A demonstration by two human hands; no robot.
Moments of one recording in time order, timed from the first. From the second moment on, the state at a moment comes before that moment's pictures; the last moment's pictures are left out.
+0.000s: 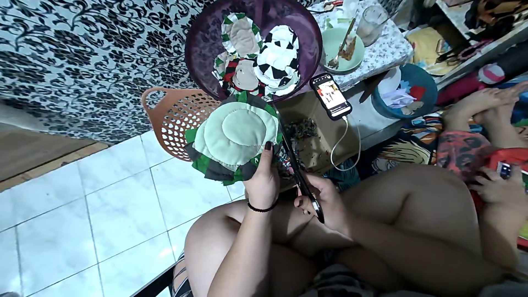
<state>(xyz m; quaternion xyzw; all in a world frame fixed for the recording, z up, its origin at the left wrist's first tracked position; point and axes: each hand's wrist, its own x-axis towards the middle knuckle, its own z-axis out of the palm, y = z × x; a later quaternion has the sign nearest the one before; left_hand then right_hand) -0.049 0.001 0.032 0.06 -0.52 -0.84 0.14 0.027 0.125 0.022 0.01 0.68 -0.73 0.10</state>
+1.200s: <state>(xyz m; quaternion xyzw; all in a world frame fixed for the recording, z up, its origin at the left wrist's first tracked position) -0.057 -0.022 0.038 0.08 -0.47 -0.87 0.09 0.022 0.135 0.021 -0.01 0.66 -0.73 0.15</state>
